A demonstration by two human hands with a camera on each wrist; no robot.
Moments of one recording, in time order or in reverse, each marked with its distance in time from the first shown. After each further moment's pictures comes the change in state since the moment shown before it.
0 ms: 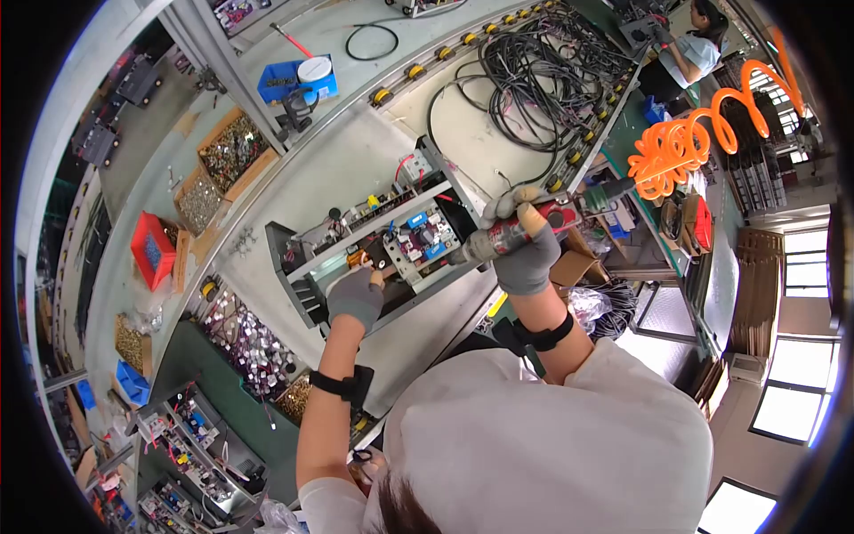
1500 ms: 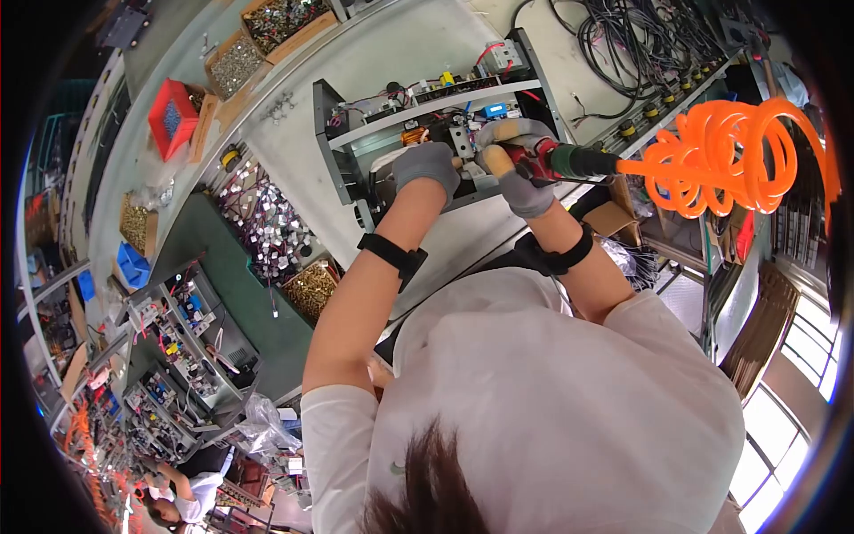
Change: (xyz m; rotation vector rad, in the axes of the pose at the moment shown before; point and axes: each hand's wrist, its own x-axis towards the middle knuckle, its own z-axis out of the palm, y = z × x) left_hand 0.016 0.037 -0.012 0.078 -0.244 -0.154; right_hand -0.033 0.089 -0.017 -0.450 -0.526 0.068
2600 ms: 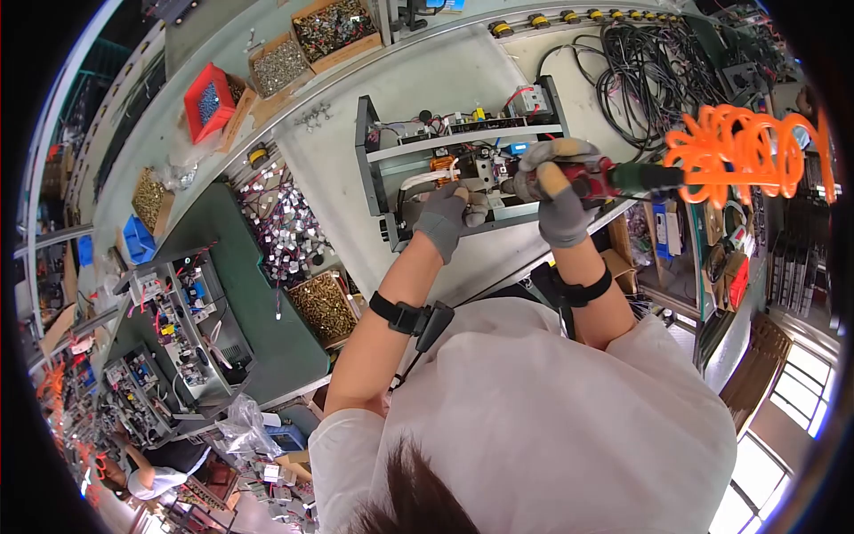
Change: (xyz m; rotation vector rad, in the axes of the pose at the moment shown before) left_hand -0.017 -0.028 0.050 -1.878 -0.118 0.036; right_hand 0.019 -0.037 0.010 0.125 0.157 0.000
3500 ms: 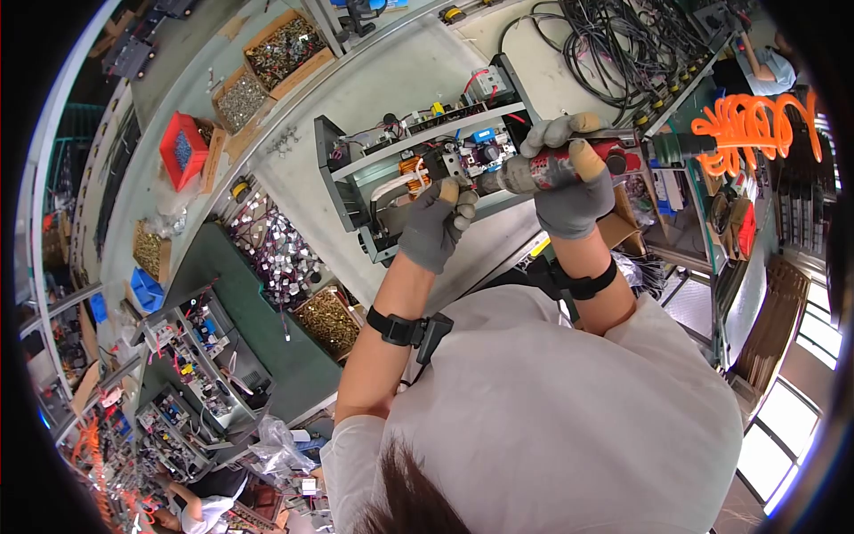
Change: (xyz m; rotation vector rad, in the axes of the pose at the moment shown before) left_hand -0.015 -0.006 0.020 -0.339 -0.267 0.063; right_hand 0.007 -0.042 -0.007 0.328 0.065 -0.090
